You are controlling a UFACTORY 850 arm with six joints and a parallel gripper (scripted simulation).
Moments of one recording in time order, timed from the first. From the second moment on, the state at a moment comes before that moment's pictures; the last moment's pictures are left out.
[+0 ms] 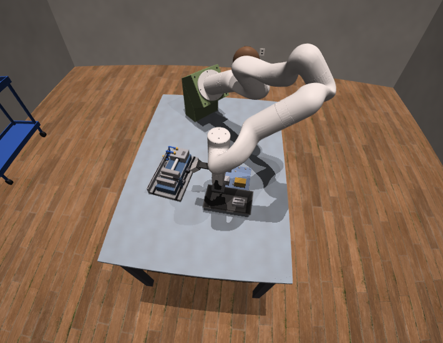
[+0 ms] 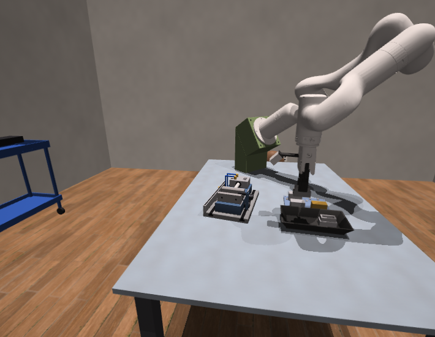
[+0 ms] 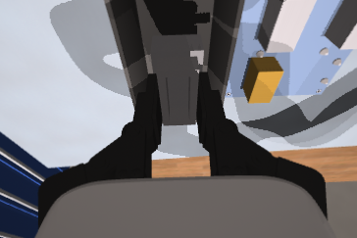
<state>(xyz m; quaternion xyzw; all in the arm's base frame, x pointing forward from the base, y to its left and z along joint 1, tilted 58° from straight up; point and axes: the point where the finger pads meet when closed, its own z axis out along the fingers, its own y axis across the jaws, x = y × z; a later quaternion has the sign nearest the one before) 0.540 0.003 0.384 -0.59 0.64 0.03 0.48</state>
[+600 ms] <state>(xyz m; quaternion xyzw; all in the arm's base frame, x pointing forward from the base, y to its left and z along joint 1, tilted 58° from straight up) 0.548 0.012 0.376 -0.59 0.64 0.03 0.48</state>
